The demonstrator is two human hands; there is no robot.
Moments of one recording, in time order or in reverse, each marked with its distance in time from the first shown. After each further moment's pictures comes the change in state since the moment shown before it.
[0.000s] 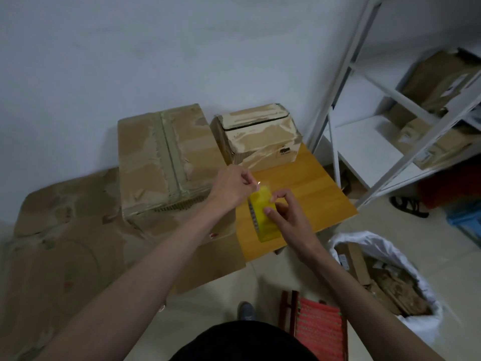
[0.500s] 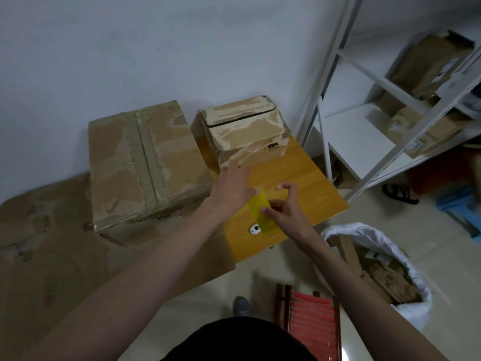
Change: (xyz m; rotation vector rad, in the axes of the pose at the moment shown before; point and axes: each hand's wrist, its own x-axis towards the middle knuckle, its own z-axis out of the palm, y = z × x) left_hand 0.045 0.003 0.047 0.452 -0.122 0.064; right_hand 0.037 0.027 -0.041 -0.034 0.031 0.132
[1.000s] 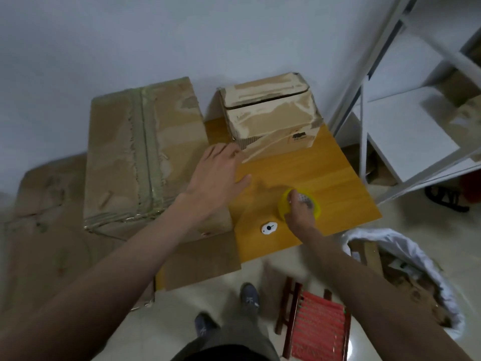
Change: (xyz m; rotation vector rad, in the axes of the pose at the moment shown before) left_hand 0.028 -0.052 0.000 0.205 0.194 0.109; right_hand 0.117 0.129 -0.015 -0.964 -0.037 0.148
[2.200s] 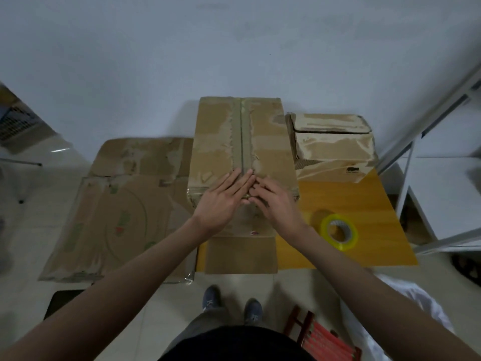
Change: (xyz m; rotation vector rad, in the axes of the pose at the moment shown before) left_hand -0.159 -0.111 0.006 0.185 0.023 -0.055; right_hand -0.089 -0.239 -0.026 0.036 0.320 -1.037
